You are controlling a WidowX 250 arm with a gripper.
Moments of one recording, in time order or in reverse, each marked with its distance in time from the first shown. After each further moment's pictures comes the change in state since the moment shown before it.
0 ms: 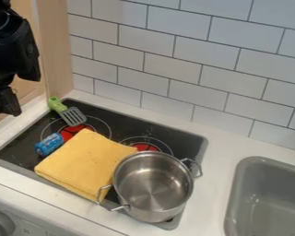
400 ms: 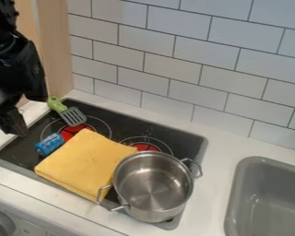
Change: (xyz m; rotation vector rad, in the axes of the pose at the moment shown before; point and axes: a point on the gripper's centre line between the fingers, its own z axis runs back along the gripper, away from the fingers) arm 0.011 -0.013 -0.020 -0.062 -0.069 -0.021
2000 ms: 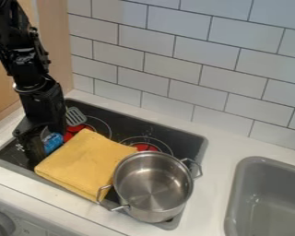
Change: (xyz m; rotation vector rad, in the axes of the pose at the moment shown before) arm 0.002 0.016 -0.070 -0.180 -0.035 -0.110
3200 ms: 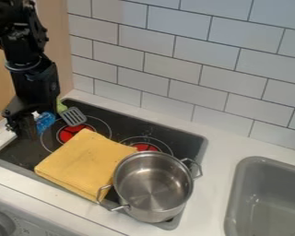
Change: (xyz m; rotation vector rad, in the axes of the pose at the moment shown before) arm -0.008 -0.005 0.037 0.054 0.111 0.019
